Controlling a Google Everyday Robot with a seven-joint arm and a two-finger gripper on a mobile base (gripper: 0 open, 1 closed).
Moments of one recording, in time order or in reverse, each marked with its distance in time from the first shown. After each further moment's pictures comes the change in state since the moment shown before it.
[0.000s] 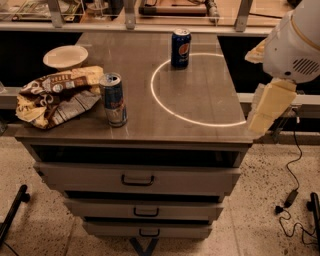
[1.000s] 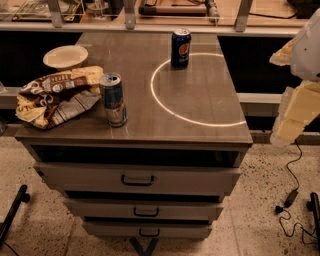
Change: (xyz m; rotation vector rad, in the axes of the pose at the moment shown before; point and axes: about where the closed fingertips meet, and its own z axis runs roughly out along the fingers) arm 0.035 0.015 -0.026 0.001 0.090 0.043
